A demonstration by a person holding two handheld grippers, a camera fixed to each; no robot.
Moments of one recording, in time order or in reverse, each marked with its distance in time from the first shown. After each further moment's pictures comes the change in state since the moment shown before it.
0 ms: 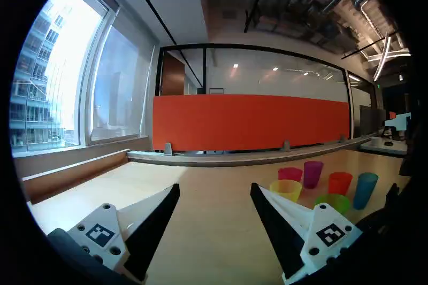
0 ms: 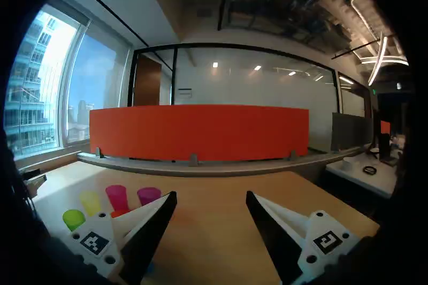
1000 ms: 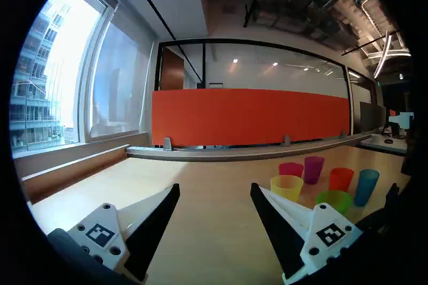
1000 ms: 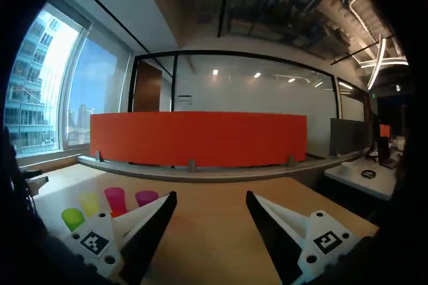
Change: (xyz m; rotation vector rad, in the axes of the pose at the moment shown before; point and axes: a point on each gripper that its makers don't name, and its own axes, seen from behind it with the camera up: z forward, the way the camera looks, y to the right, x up) left arm -0.007 0.000 0.004 -0.003 -0.029 0.003; right arm 0.004 0.012 -0.009 0.001 0.053 -0.017
